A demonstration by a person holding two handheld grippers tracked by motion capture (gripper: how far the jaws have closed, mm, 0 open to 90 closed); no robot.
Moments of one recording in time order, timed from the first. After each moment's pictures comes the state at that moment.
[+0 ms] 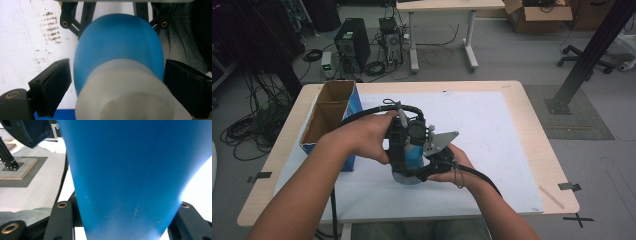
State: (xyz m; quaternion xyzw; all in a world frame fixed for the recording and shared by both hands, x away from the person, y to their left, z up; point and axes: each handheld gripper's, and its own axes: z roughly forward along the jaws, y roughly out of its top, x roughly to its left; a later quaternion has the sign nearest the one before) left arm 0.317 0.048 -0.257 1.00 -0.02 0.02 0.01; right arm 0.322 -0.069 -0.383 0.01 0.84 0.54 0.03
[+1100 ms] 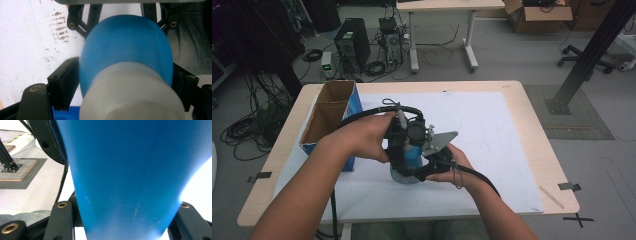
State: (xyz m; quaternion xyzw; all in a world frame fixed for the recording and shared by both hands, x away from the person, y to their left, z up) left arm 0.313 0.049 -0.256 1.00 -0.03 0.06 0.01; right arm 0.320 -0.066 -0.381 0.01 0.84 0.54 0.03
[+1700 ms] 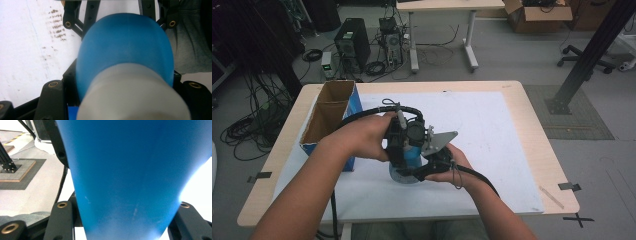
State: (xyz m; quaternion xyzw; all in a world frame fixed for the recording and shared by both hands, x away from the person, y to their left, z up) left arm 0.313 0.050 -0.256 1.00 -0.03 0.05 0.00; right arm 0.319 -0.065 -0.379 0.01 0.84 0.55 0.03
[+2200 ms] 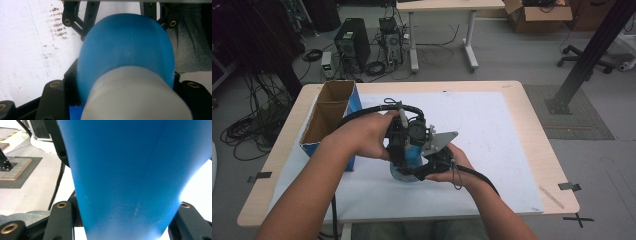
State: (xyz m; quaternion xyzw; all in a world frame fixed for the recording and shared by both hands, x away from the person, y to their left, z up) left arm 0.314 0.046 -0.254 1.00 -0.02 0.05 -0.01; right arm 0.320 -0.066 -0.378 0.01 0.84 0.54 0.05
